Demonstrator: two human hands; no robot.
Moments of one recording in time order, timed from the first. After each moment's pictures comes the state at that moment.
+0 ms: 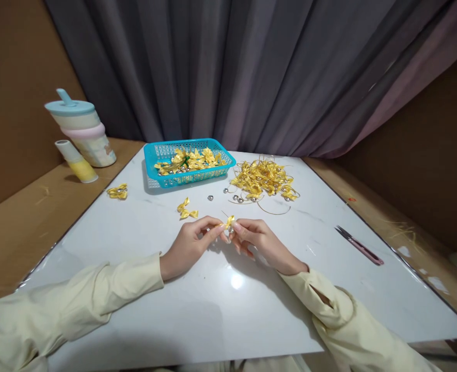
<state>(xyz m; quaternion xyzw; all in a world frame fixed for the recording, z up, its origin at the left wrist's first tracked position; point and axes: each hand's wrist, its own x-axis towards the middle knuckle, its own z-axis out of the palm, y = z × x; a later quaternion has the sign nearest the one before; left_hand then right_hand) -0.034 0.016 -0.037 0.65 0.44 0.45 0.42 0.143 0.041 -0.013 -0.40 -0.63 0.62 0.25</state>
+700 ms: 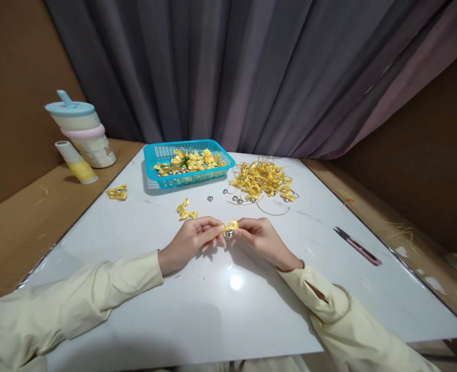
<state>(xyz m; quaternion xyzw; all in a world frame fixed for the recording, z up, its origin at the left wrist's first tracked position) -0.032 0.021 -0.026 0.53 0.41 0.43 0.61 0.152 0.053 -0.026 -0.38 -0.73 0.47 0.30</state>
